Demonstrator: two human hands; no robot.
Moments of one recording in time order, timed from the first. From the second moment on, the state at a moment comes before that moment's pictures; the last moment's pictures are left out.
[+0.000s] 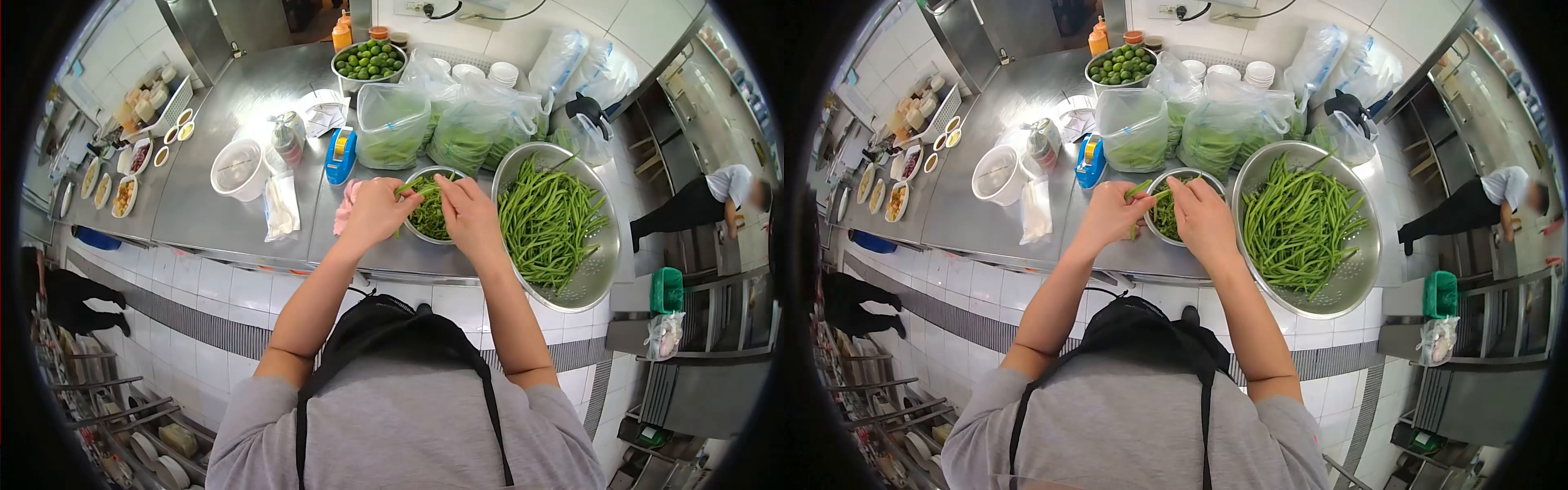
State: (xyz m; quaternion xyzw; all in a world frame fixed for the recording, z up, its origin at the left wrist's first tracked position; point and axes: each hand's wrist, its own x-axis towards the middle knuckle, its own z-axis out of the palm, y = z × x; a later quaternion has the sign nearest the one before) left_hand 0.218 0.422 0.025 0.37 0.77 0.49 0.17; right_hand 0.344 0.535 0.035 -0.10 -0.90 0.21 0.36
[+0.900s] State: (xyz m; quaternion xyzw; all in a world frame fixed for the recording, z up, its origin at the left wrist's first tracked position) left_hand 0.197 0.426 0.005 0.22 0.68 0.57 0.41; right_hand 0.343 0.545 -0.004 -0.08 -0.87 0.20 0.45
